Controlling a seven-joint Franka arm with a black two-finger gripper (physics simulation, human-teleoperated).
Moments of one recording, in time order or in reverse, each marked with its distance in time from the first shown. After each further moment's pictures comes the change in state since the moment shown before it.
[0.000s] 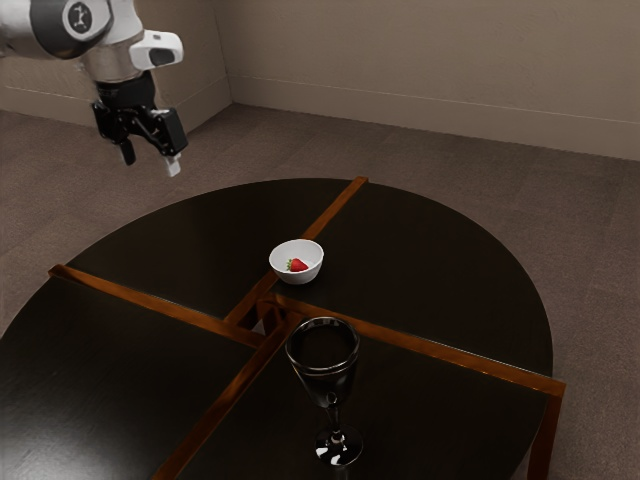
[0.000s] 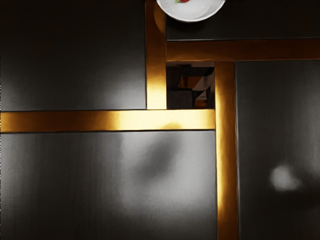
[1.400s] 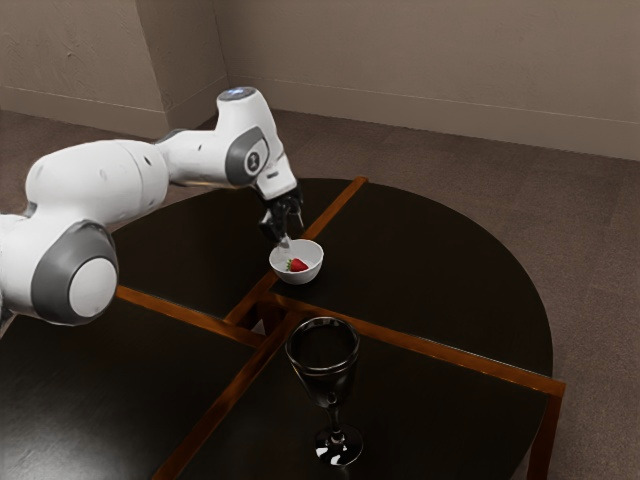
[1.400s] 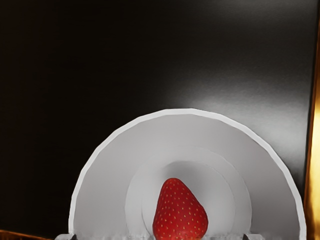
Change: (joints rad) arm -0.351 0.892 0.297 0.531 -0.116 0.490 1.432
